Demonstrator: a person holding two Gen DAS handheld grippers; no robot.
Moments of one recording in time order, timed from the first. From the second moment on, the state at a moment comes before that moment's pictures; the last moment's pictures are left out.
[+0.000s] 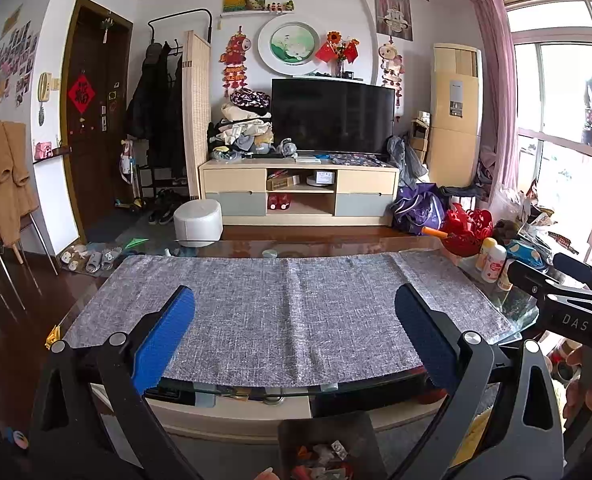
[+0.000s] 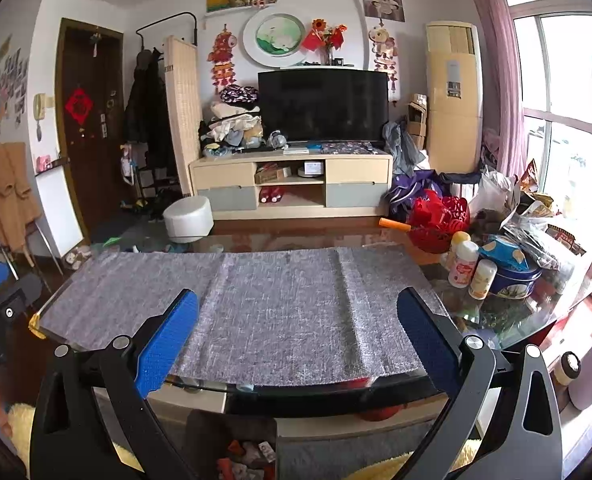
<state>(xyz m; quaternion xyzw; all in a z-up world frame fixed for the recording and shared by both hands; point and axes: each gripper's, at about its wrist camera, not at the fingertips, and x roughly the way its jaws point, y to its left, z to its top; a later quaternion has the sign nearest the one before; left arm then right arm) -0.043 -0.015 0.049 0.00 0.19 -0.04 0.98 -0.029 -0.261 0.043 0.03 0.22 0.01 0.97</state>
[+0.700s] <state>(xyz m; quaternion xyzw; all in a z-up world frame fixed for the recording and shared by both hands) -0.043 -0.017 0.054 0.00 0.19 -0.04 0.98 -0.026 -0.266 0.044 0.03 0.23 0.01 0.97</state>
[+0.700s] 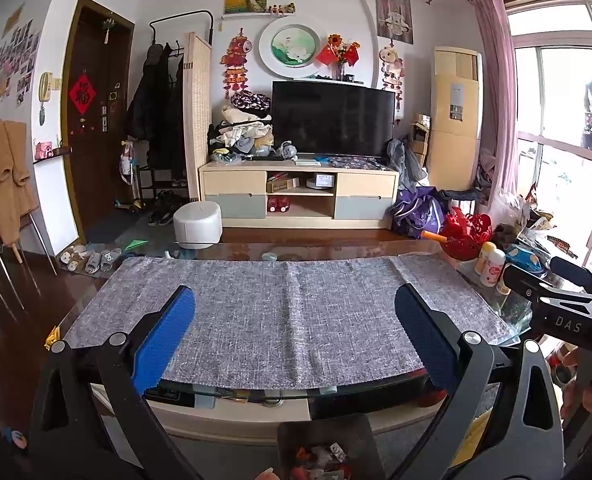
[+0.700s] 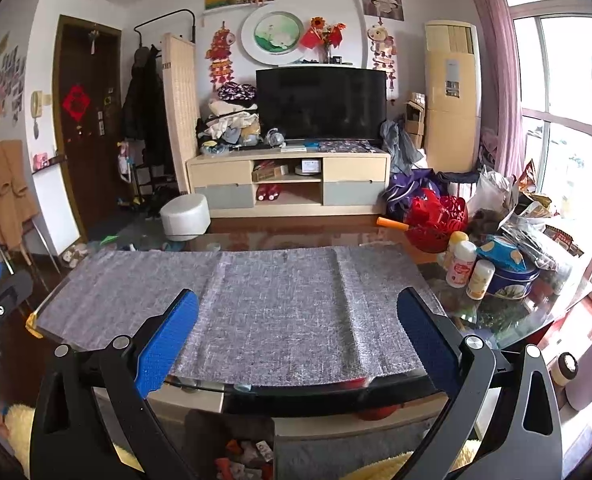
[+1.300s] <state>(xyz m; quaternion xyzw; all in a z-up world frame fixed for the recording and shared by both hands) -0.043 -0.022 0.055 0.00 0.19 -0.03 0.98 -0.017 -0.265 0.041 0.02 0.23 0.01 0.97</state>
